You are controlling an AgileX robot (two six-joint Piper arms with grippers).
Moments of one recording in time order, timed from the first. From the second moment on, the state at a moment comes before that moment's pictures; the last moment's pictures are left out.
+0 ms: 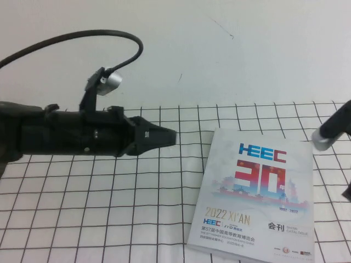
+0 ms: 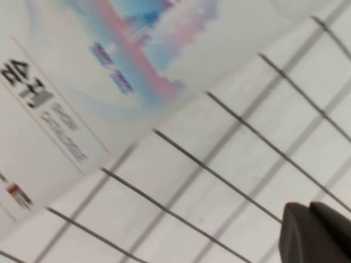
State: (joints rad) right arm 0.30 1.54 -1.02 -0.18 0.87 -0.31; left arm -0.15 1.64 -1.02 -1.52 1.01 1.18
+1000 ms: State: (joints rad) right arm 0.30 0.28 -0.44 -0.08 0.70 -0.18; left arm -0.04 0.26 -0.41 -0.91 0.43 1.08
